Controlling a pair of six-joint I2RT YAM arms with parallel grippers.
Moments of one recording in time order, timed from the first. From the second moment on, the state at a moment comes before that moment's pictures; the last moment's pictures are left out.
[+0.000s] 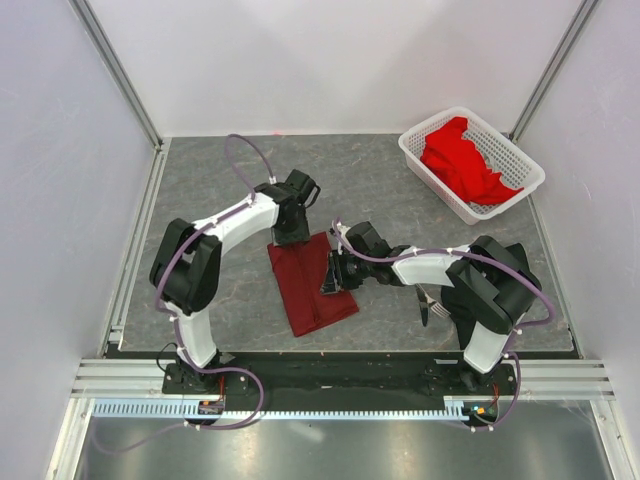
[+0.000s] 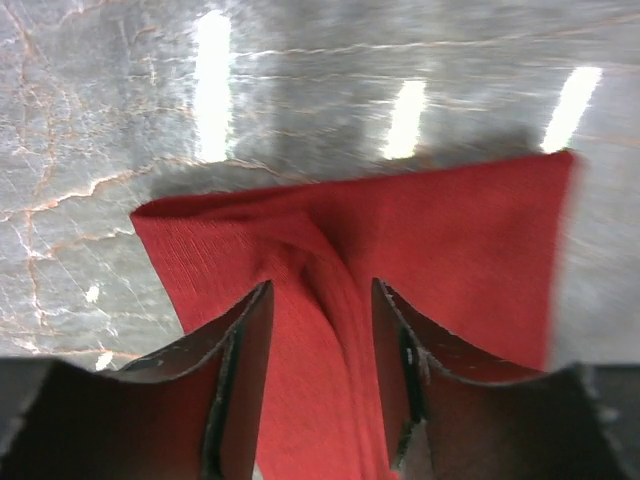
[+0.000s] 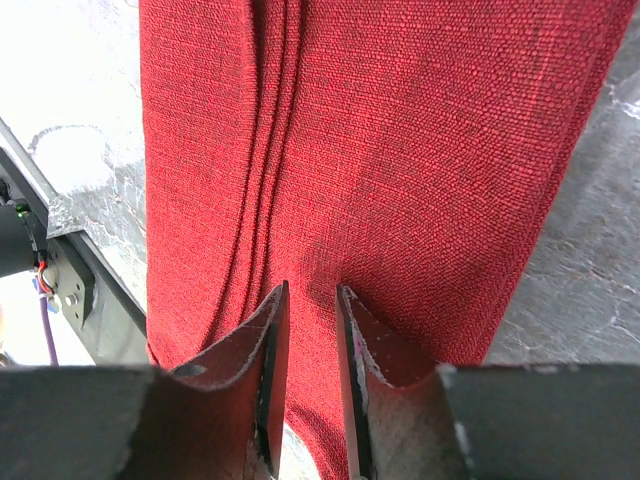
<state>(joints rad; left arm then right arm) -0.55 1.90 1.38 -0.76 -0.19 -0.67 0.75 1.76 0.84 0.10 -0.42 0.57</state>
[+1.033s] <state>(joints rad) -0.67 1.99 1.48 -0.92 -0.40 -0.81 0.68 1.76 0.88 0.10 -0.46 0.57</state>
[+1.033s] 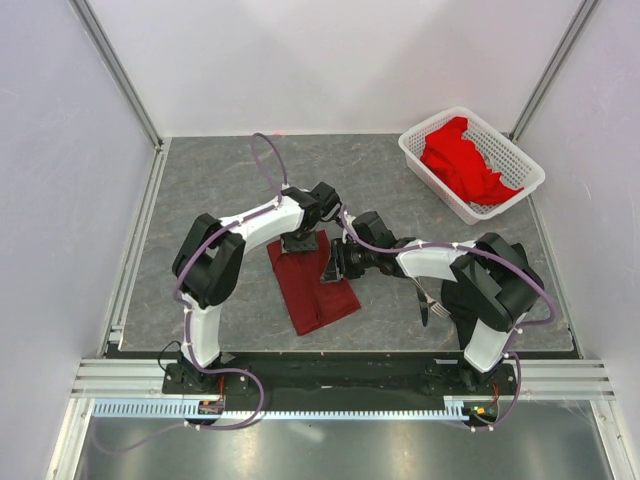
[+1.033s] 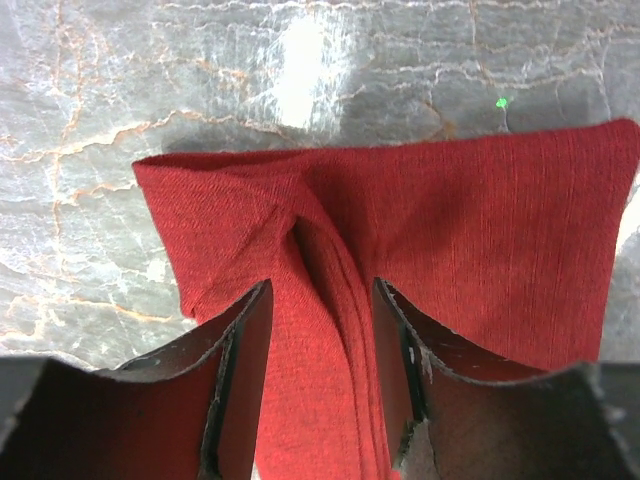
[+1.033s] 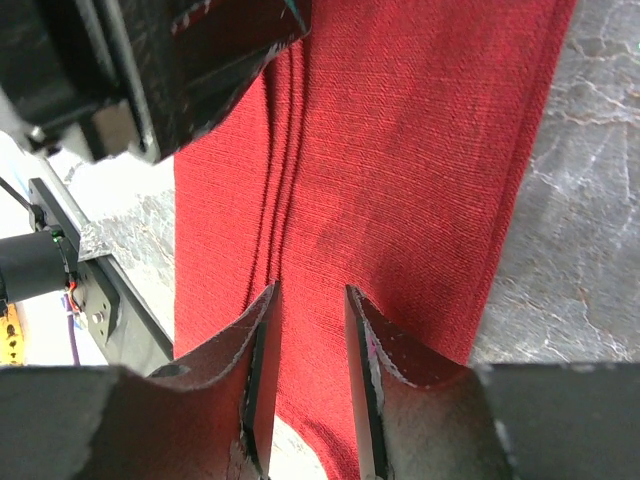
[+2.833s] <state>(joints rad) -0.67 2.09 1.61 -0.91 -0.36 -0.82 0.68 1.83 0.84 0.22 -0.50 0.62</state>
